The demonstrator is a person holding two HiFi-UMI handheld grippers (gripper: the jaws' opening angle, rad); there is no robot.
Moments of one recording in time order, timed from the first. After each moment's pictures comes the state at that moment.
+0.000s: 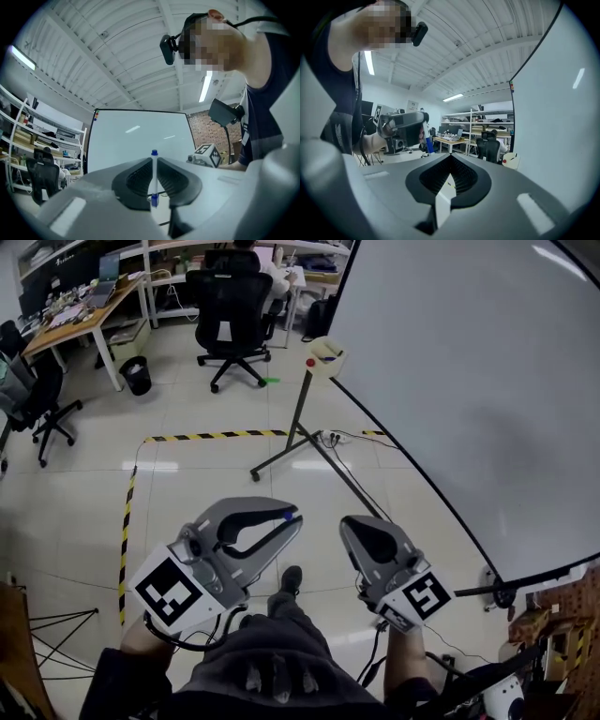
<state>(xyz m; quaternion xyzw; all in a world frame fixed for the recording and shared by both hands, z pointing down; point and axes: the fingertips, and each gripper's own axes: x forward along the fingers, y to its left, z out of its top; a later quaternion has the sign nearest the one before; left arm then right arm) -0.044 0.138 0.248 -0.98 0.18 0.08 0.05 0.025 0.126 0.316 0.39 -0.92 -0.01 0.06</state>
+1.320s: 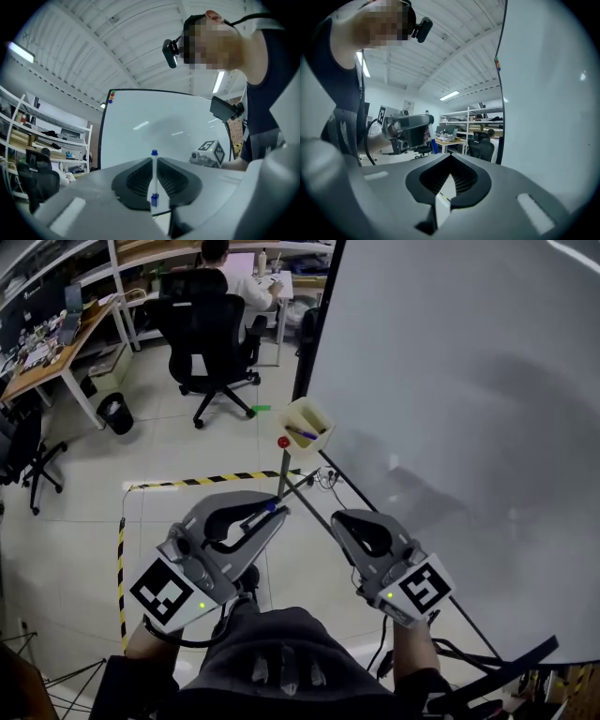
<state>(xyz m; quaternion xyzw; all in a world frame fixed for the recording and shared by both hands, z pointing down) 0.042 -0.209 0.249 -0.97 0.22 0.07 0.06 0.109 -0.212 0.316 0.36 -0.93 -0.02 0.06</state>
